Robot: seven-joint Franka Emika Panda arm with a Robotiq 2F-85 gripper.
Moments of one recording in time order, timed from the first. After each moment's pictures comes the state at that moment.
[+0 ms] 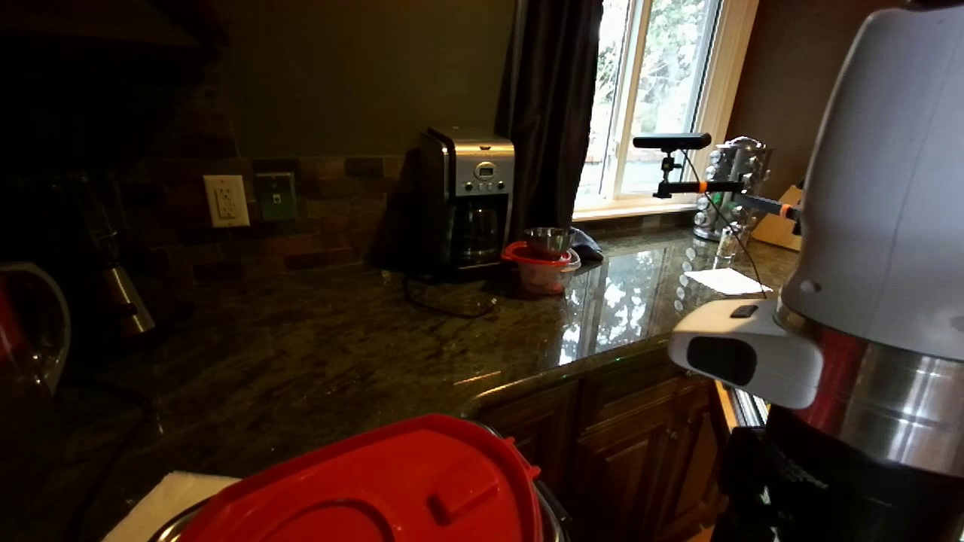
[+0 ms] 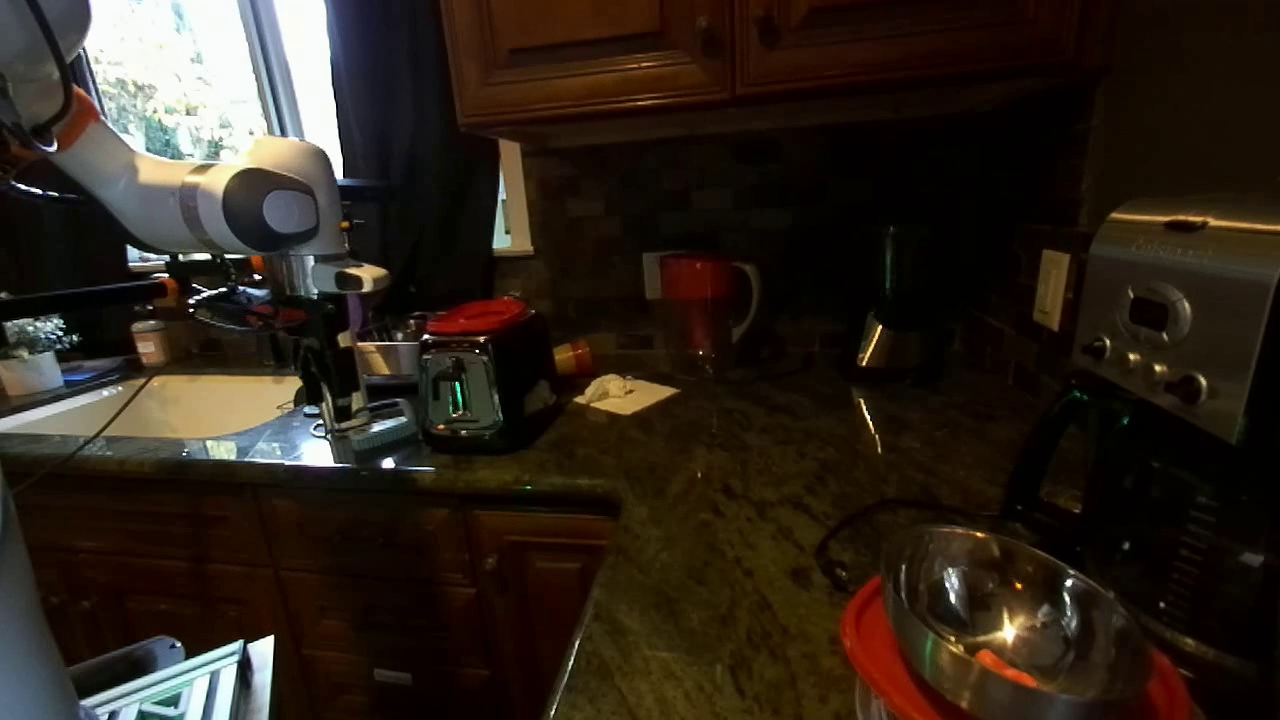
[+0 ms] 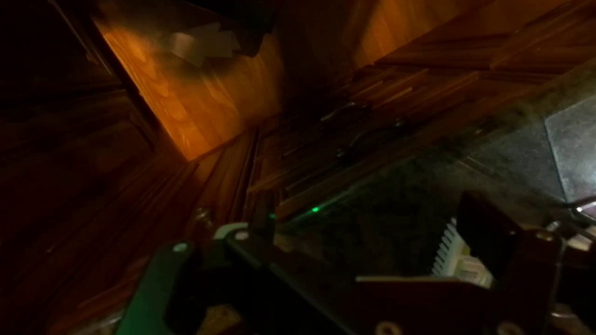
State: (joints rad) arm 0.48 -0.23 0.59 -2.50 0.25 2.32 0.53
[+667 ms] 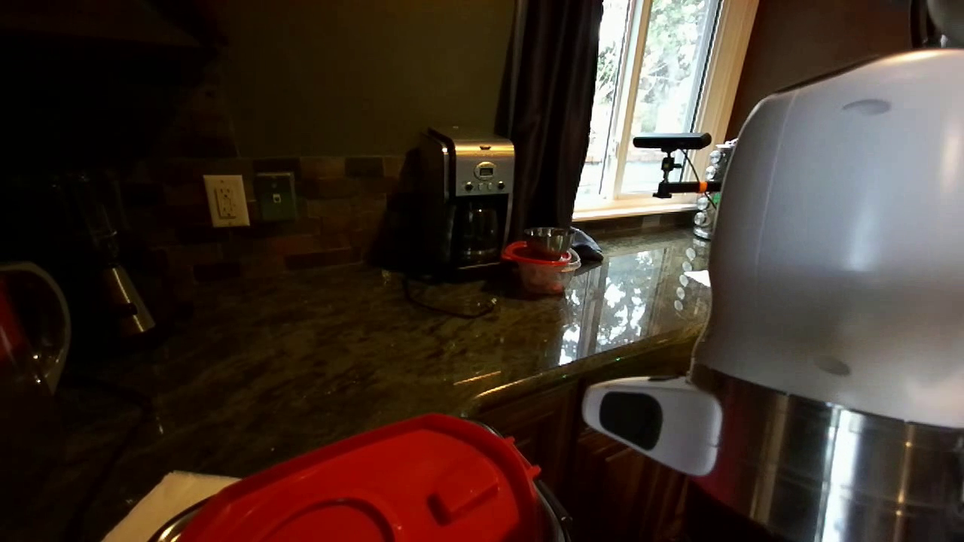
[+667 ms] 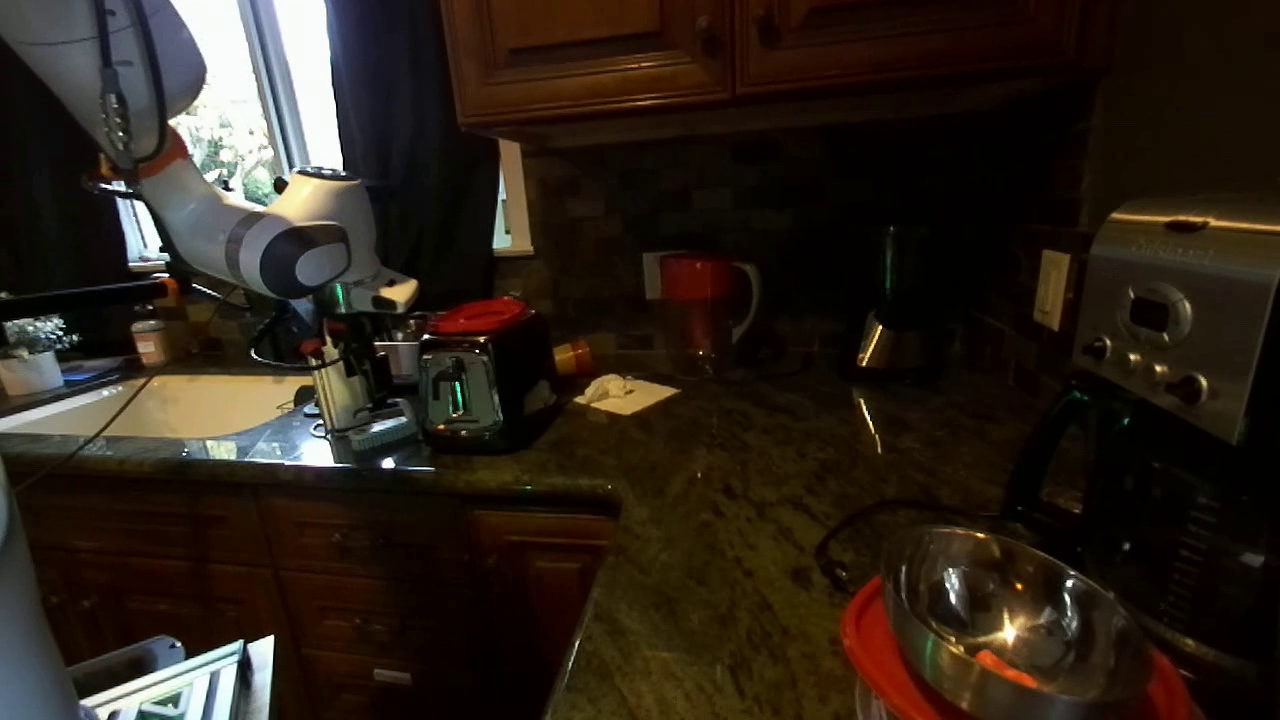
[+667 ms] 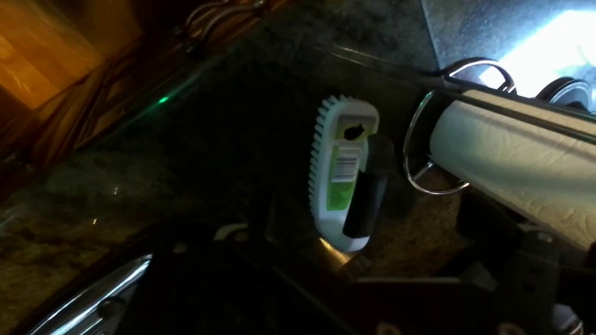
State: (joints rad) arm 0.50 0.02 0.59 -2.41 0.42 2.76 0.41
